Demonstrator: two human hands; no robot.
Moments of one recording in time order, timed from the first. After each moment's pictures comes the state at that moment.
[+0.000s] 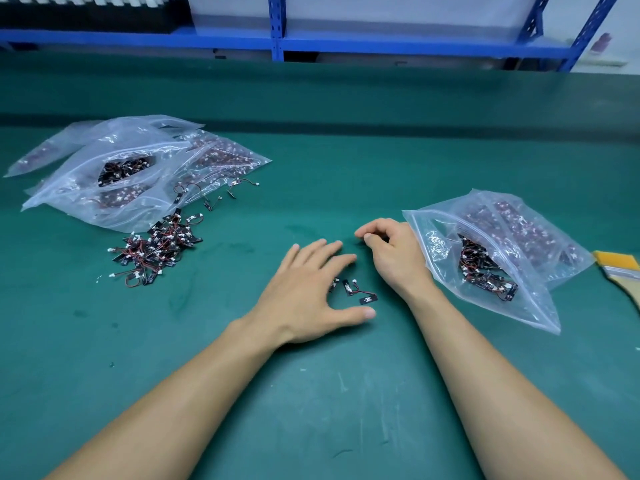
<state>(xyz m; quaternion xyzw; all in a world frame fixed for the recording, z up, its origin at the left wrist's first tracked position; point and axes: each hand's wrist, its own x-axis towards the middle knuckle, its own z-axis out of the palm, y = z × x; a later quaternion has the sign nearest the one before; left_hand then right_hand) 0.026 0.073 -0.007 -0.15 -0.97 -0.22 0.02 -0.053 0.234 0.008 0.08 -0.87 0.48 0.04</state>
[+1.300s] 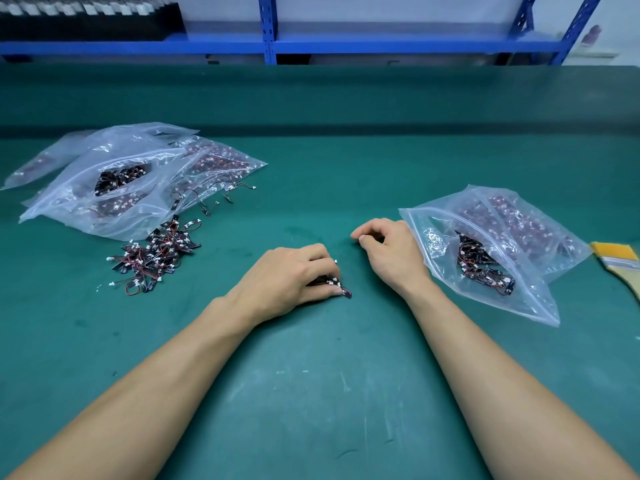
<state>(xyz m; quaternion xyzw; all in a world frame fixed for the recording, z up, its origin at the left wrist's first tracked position) 0.004 0.041 0.003 -0.29 -0.94 -0.16 0.10 -0.052 0.235 0.008 0.07 -0.88 0.47 0.04</state>
